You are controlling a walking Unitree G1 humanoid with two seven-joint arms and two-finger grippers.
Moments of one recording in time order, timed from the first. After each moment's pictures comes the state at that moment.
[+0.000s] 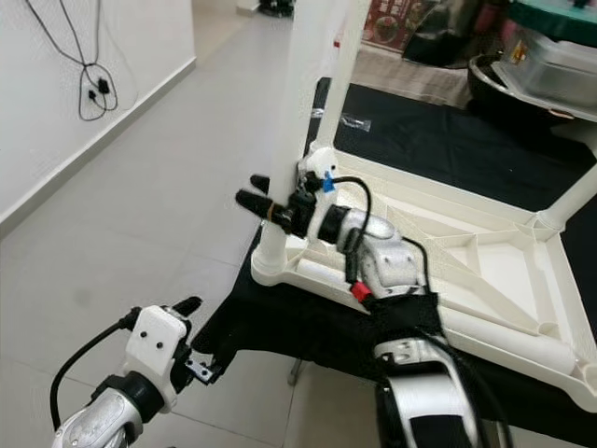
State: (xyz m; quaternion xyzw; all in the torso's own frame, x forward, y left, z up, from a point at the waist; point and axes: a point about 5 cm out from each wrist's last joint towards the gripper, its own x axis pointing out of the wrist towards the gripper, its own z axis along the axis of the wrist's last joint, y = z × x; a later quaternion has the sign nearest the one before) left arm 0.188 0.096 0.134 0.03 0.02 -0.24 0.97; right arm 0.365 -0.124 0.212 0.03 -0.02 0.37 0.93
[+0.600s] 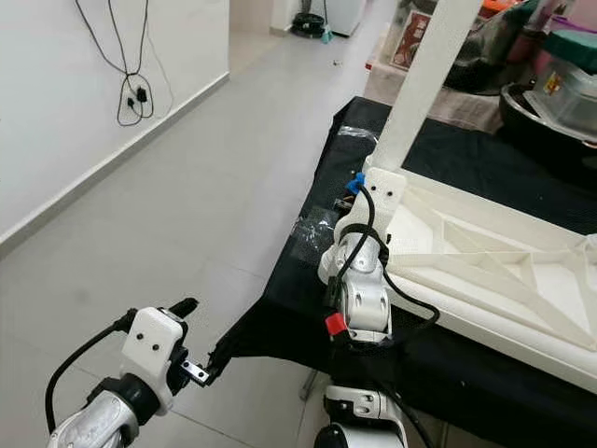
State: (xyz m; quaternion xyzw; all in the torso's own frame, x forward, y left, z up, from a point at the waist) left arm 0.189 0.096 0.134 0.03 0.02 -0.24 0.97; right arm 0.341 -0.159 0.195 0.08 0.00 -0.19 0.98
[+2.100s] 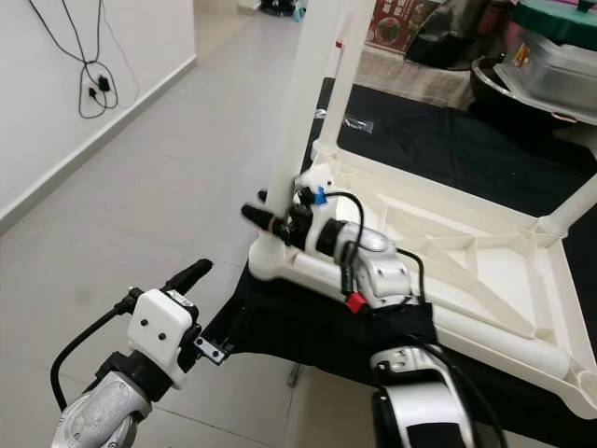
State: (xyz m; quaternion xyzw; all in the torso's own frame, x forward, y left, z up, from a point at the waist) left arm 0.190 0.083 0.171 0.05 -0.11 -0.24 0.96; right arm 0.365 -0.133 0.189 0.02 0.01 0.32 0.95
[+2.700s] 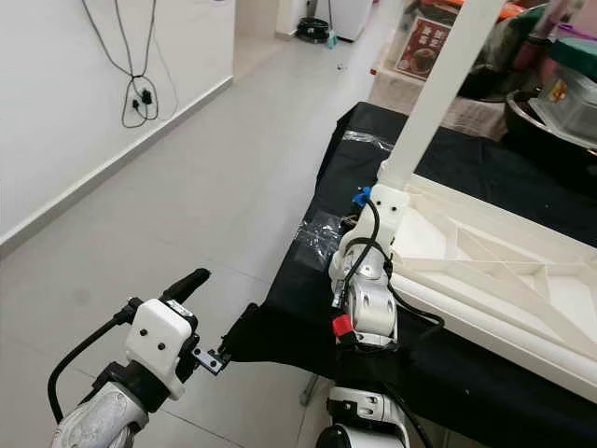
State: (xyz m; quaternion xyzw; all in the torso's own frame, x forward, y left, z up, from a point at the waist) left arm 0.188 0.083 0.168 0.06 -0.10 -0.24 0.96; right arm 0.343 -0.165 0.177 0.10 0.05 -0.21 0.97
